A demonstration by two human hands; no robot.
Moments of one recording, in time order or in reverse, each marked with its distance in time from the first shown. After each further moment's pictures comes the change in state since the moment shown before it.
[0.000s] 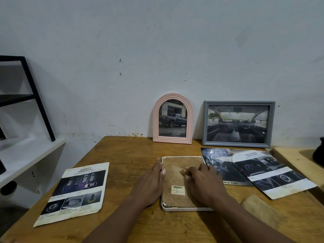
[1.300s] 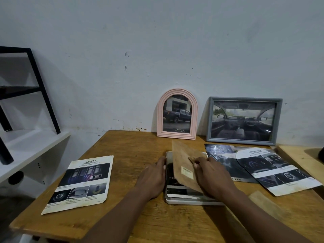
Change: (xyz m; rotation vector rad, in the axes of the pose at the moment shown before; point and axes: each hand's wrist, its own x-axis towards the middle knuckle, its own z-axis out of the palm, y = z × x) left_hand 0.005 -0.008 0.005 0.046 0.034 0.007; right_hand 0.007 0.008 -0.003 0.115 0.097 -0.007
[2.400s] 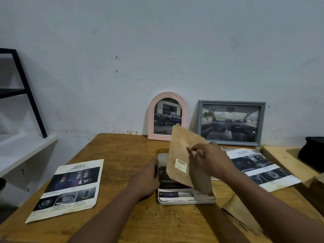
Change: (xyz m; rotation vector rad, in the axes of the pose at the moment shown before) left_hand -0.001 0.026 -0.021 -0.147 -0.087 -0.083; right_hand 0.016 0.011 -0.058 0.066 0.069 -0.019
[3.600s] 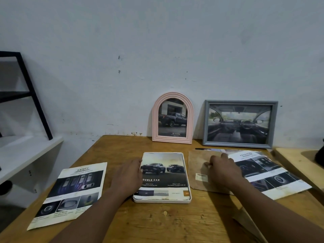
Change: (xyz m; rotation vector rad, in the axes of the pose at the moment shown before) left_hand 0.007 -0.044 -0.038 0.237 0.185 -0.129; right_hand 0.026 0.045 0.042 -0.226 -0.192 0.230
